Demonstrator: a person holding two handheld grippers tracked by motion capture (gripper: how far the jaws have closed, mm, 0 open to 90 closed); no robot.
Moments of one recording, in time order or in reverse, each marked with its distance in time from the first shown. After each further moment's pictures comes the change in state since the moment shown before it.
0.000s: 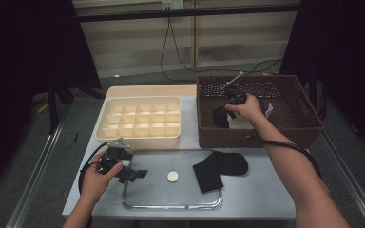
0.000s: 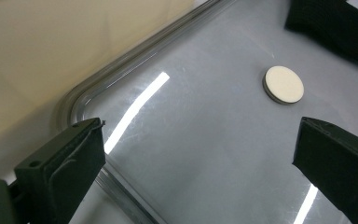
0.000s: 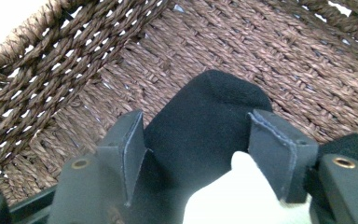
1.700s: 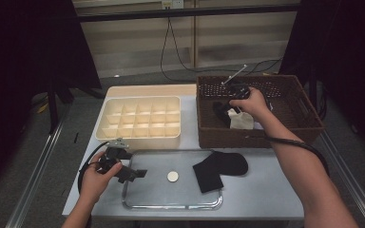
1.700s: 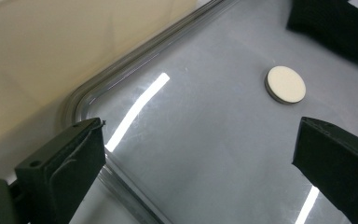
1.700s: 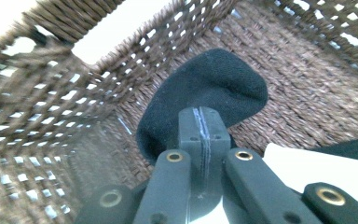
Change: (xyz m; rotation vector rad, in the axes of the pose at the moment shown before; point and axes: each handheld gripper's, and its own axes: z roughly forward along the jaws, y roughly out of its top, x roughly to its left) left arm 0.000 0.000 -0.001 0.000 0.001 0.005; right arm 0.016 0.007 -0.042 -0.032 0.071 -0.040
